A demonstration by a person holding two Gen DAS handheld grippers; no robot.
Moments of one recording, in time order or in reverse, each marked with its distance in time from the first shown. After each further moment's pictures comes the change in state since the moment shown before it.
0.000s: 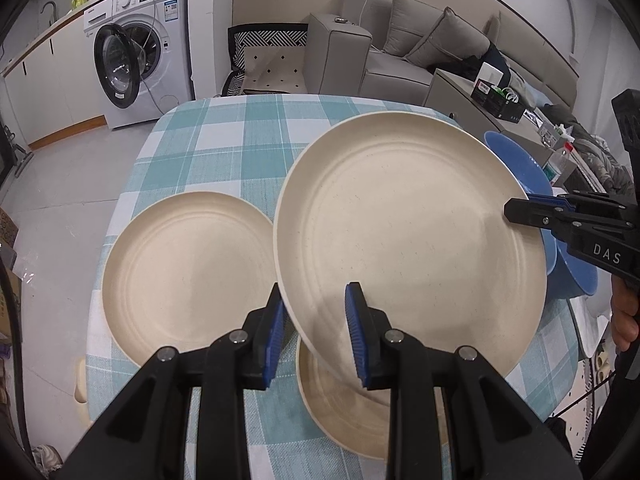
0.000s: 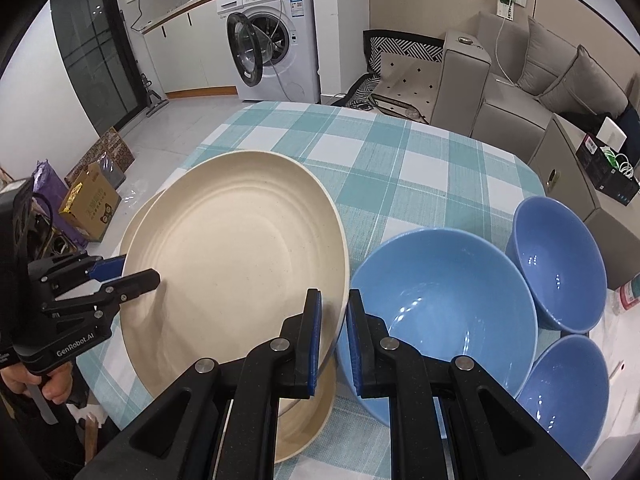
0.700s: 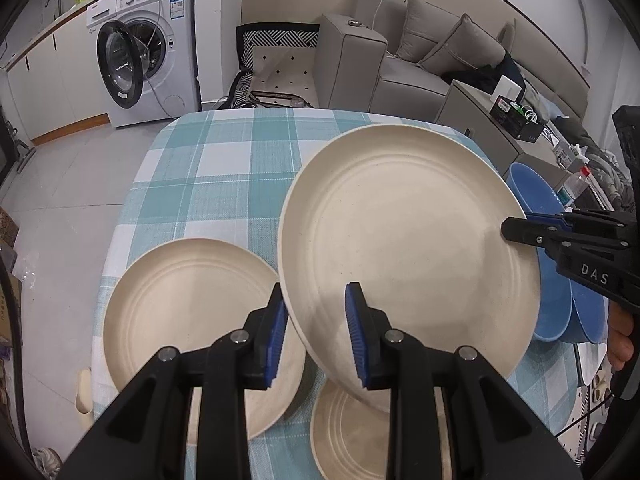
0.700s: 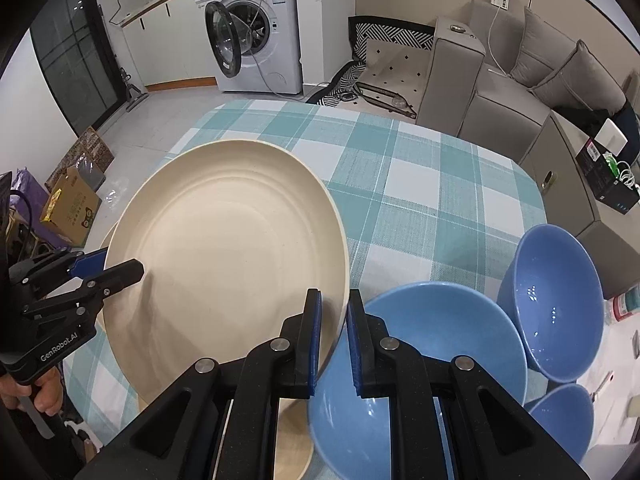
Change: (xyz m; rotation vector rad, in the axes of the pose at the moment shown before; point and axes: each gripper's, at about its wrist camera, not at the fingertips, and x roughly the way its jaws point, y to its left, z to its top) left arm 0.024 0.013 0.055 -0.038 0.005 0.007; right arm 0.037 -0.015 0.057 0.024 0.054 -0.055
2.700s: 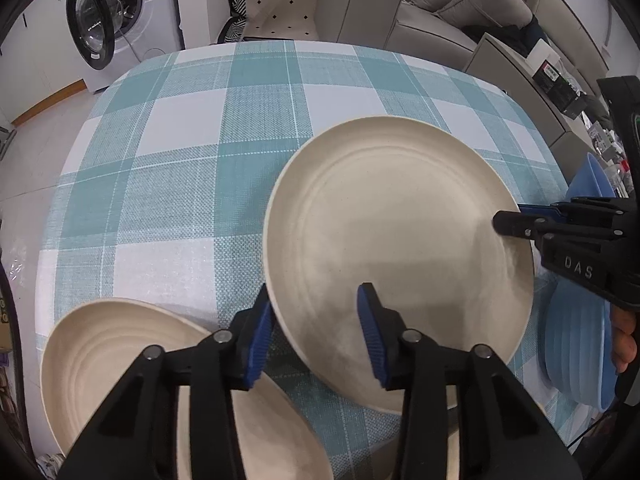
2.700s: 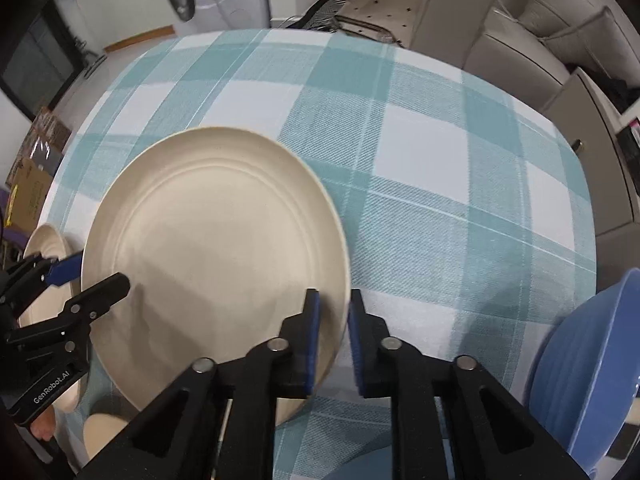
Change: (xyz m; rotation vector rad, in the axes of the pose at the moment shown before) left arm 0.134 0.020 0.044 -0.011 0.201 -0.009; right arm 0.163 -0.033 0.061 0.056 0.249 -0.070
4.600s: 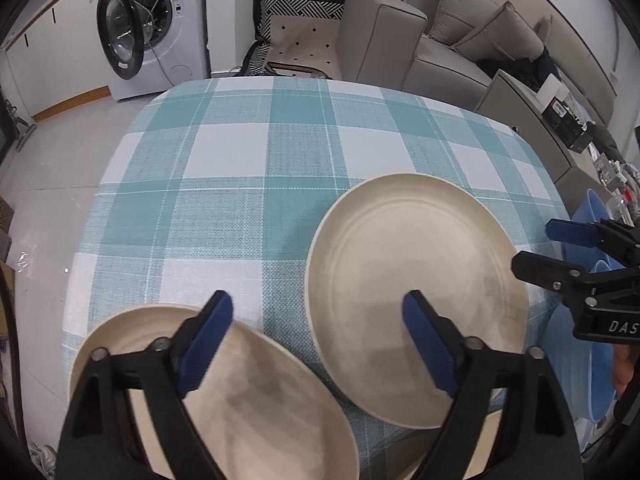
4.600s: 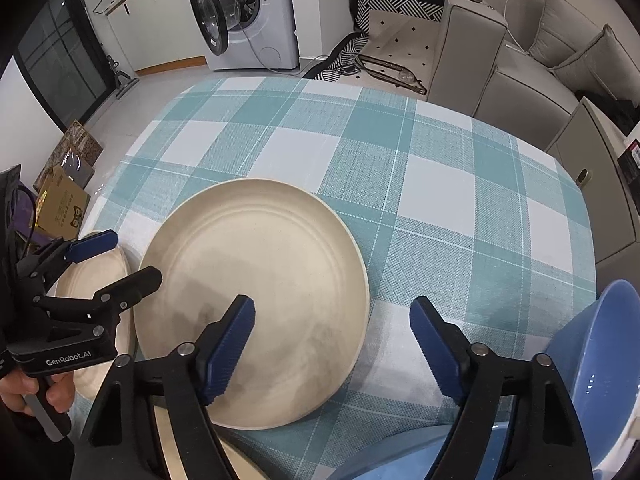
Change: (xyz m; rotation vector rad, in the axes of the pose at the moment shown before) left arm -0.025 0.017 0.002 -0.056 -0.100 0.023; right arm -0.047 0.011 -0.010 -0.045 -0.131 0.085
